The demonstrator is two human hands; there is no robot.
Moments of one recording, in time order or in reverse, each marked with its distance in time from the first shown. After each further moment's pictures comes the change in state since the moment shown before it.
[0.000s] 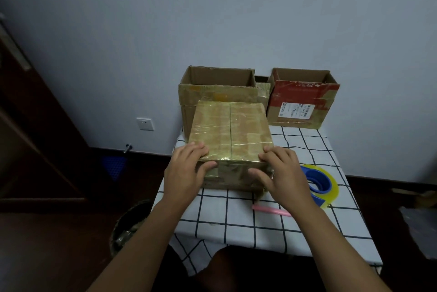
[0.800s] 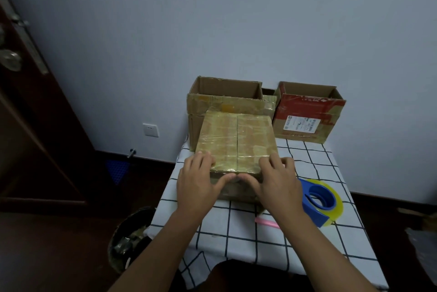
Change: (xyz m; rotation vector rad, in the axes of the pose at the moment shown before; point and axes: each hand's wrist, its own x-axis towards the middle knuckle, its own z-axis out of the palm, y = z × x) left_hand 0.000 0.024 0.011 0.172 0.049 -0.076; right_hand 0.019 -0.032 0.006 -0.301 0.050 0.008
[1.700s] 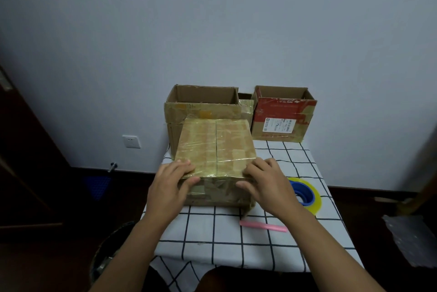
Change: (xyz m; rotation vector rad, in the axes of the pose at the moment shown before) left_hand 0.008 -0.024 -0.015 -0.291 -0.117 0.034; right_hand -0.004 0.044 -0.007 0.276 -0.158 -0.117
